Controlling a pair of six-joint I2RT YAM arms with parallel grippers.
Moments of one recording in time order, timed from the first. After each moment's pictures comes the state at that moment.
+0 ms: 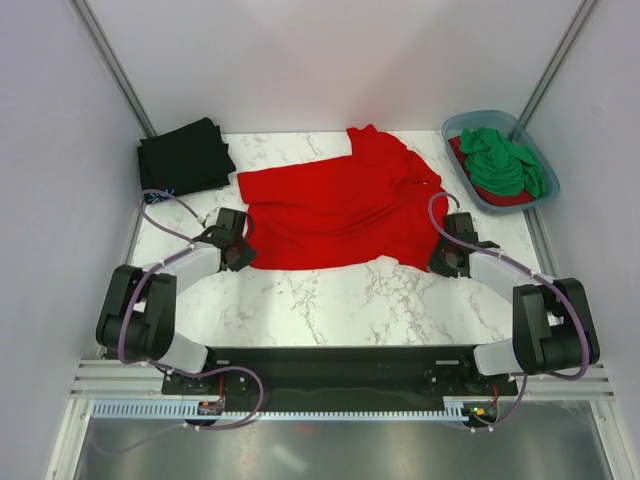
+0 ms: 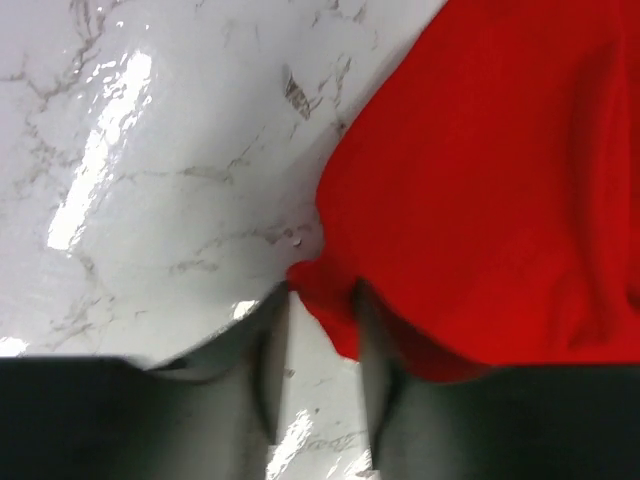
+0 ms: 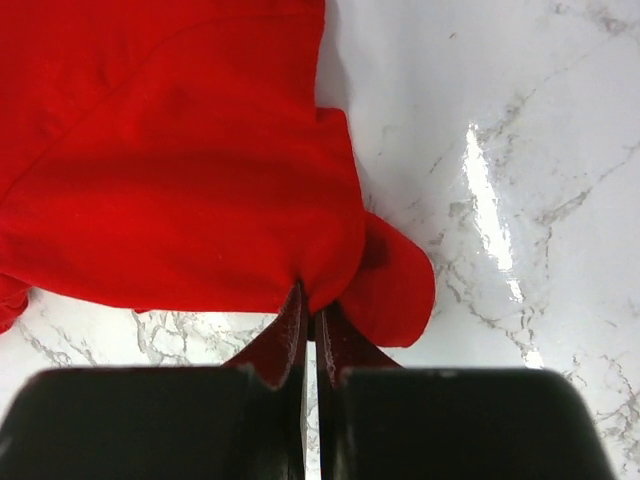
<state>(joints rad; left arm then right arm) -0.24 1.48 0.72 -0.27 -0.20 -0.83 0.14 1.41 0.65 -0.28 0.06 0.58</state>
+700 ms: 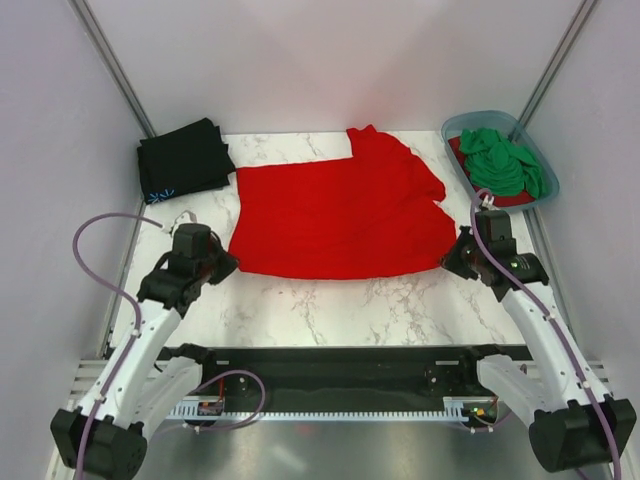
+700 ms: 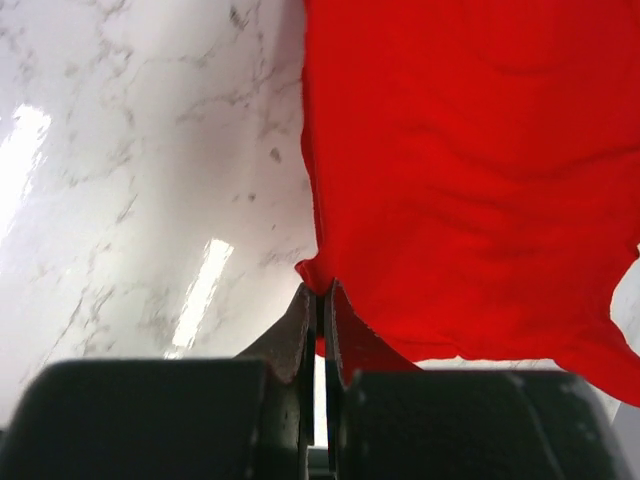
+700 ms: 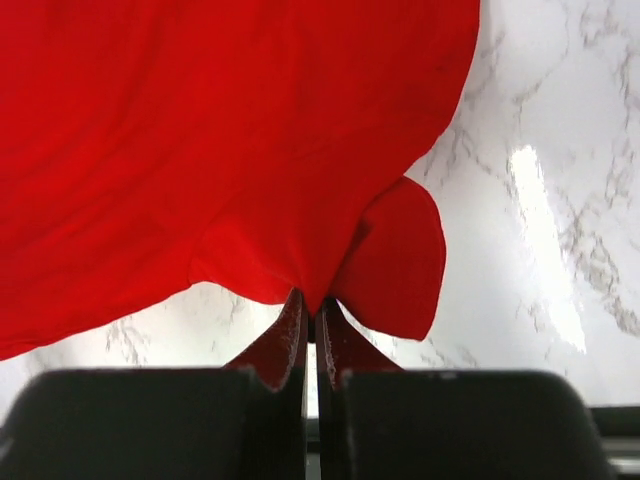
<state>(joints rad) -0.24 0.84 0.73 -0.63 -0.10 -0.84 0.14 0.93 0.83 -0.74 -0.01 0.62</state>
